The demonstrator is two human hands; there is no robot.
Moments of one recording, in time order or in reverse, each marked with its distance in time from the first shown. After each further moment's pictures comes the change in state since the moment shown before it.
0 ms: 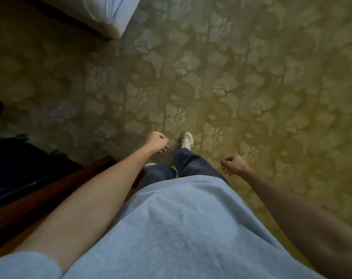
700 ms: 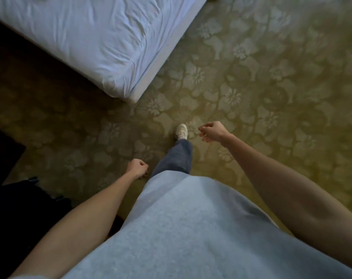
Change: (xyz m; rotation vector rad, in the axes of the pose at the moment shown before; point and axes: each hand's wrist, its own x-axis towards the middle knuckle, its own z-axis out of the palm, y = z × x) left_hand 0.150 0.185 -0.182 -0.010 0.235 -0.158; right_hand 0.130 -0.447 -0.278 0.136 -0.048 -0.418
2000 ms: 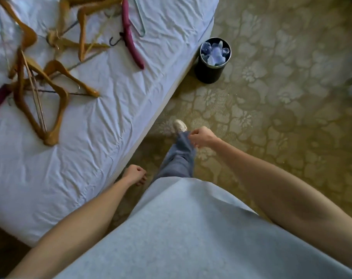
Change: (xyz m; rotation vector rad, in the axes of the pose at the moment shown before) left_hand 0.292 0.824 -0.181 -0.038 -0.119 0.006; right_hand 0.461 -0.443 -0.609 -0.217 -0.038 -0.015
